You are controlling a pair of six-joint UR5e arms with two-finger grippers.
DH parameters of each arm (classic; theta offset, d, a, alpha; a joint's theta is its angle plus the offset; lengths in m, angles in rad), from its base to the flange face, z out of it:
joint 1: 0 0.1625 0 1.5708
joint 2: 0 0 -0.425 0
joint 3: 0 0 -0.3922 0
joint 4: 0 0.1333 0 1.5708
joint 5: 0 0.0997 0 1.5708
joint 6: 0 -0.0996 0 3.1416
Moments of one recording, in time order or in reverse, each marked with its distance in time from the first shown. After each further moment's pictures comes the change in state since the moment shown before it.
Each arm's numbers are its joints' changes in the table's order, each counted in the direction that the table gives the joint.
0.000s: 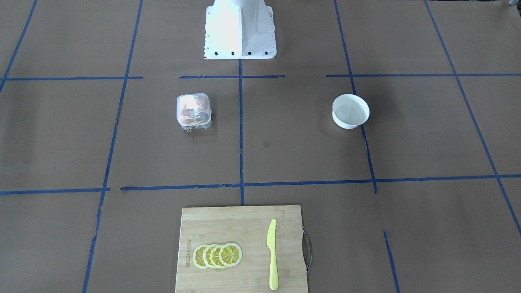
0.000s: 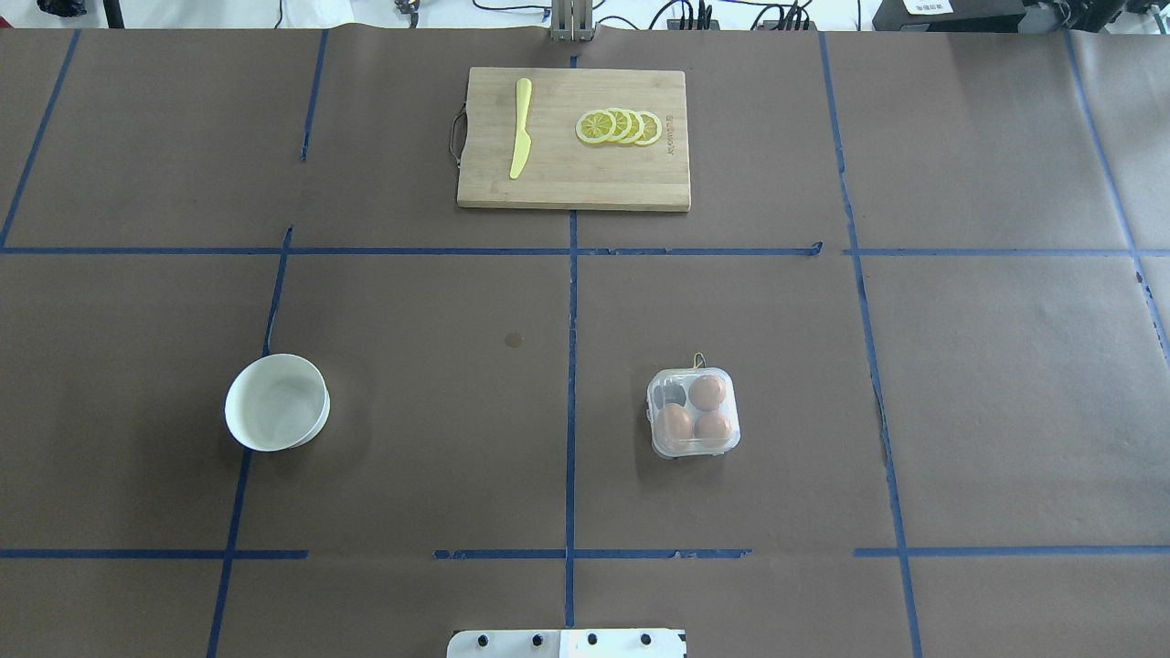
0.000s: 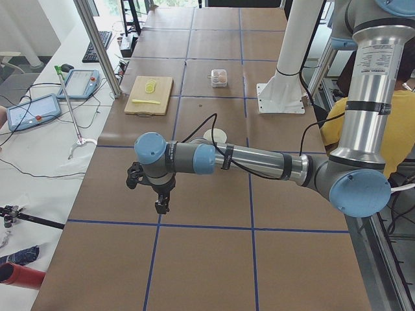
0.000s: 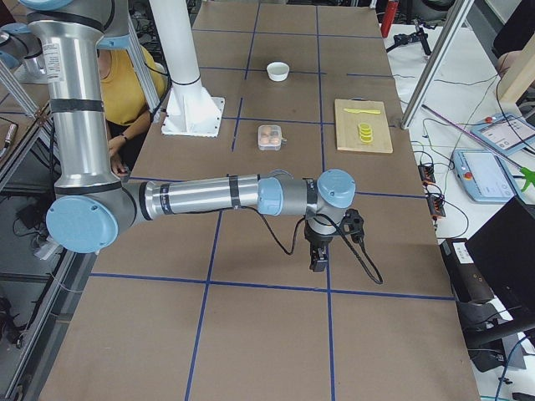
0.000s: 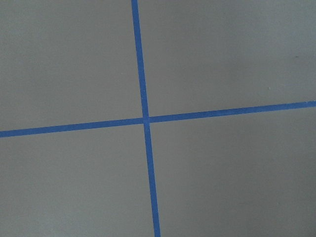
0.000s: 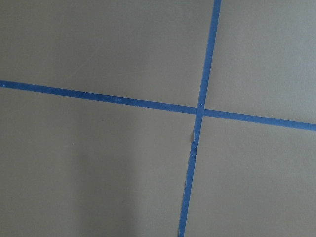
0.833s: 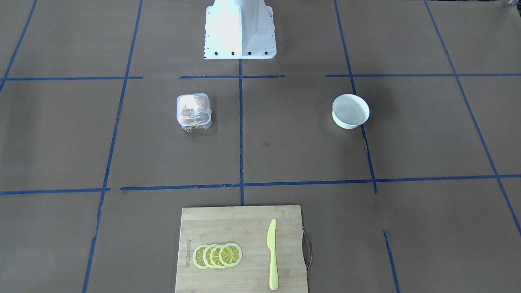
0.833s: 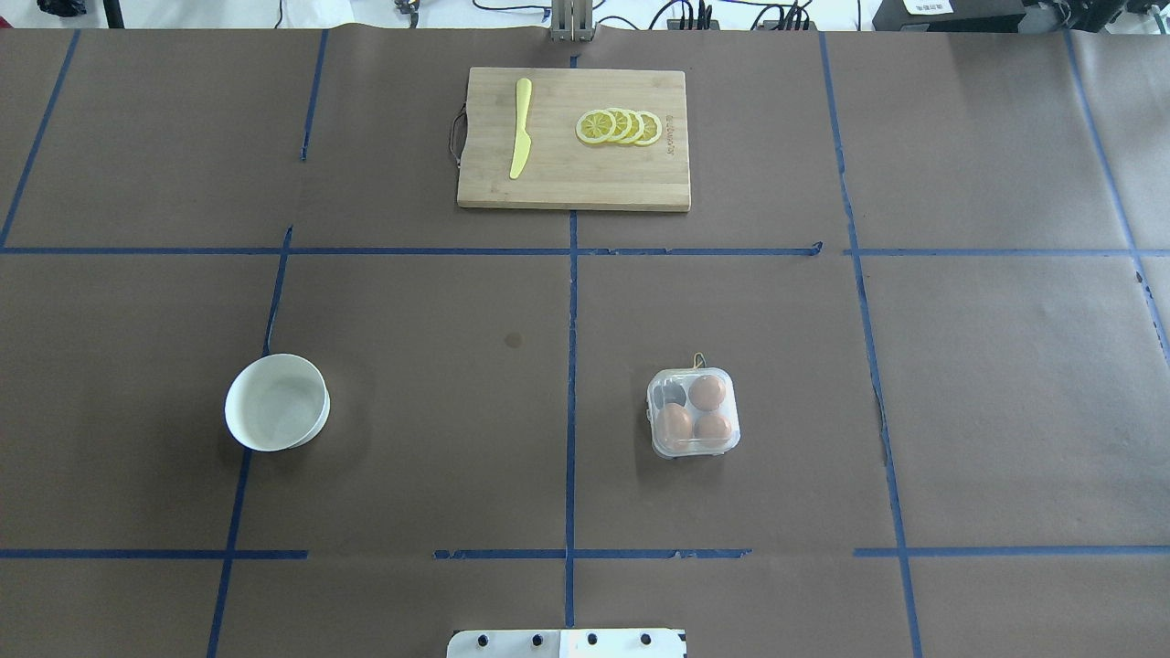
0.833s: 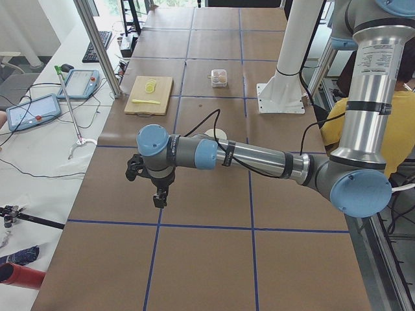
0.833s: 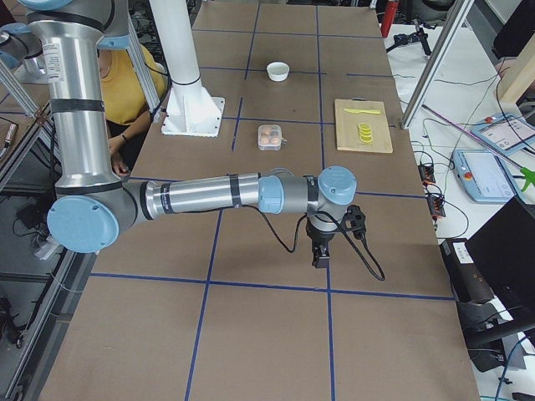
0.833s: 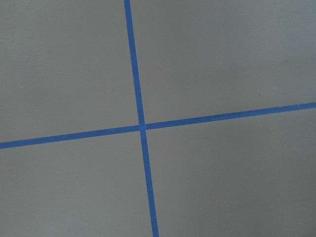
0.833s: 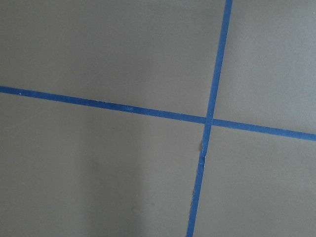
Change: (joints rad) left arm -0.001 0.003 -0.047 -0.017 -0.003 -0.002; right arm 0.002 0.011 0.010 0.012 0.018 -0.002
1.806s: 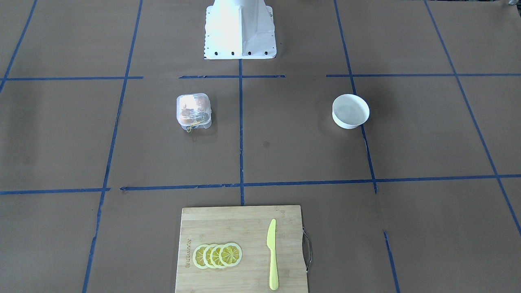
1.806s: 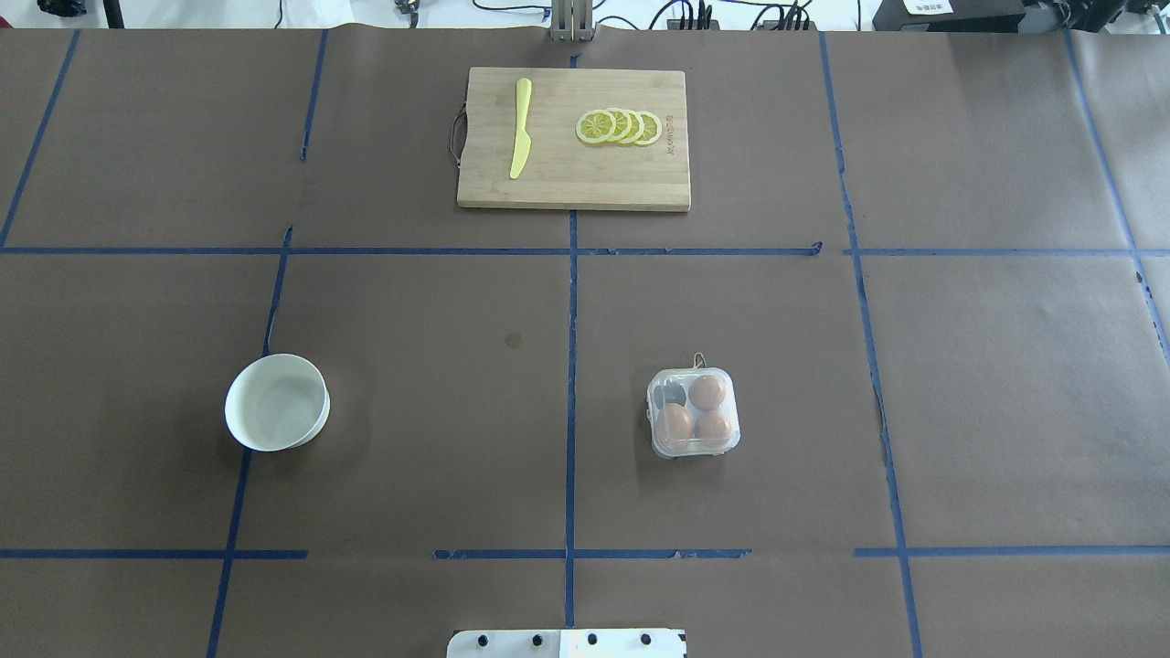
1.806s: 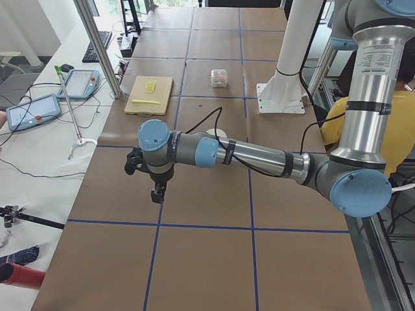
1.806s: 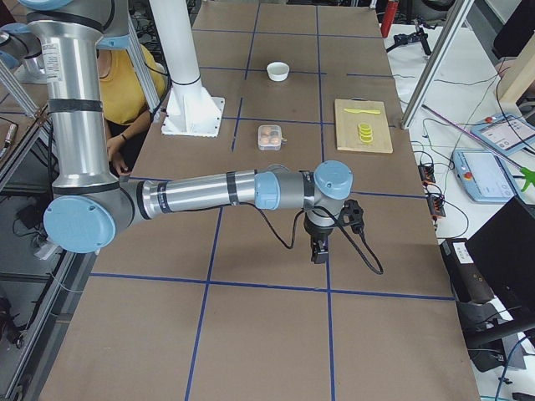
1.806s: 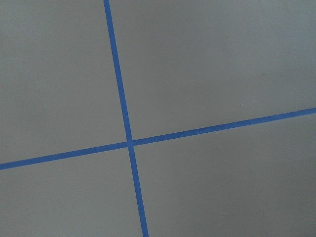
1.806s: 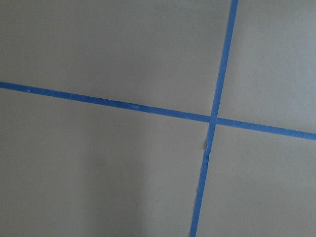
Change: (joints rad) left arm 0.001 -0.005 -0.011 -0.041 -0.007 0.007; right arm 0.000 -0.024 0.030 -0.001 0.002 0.001
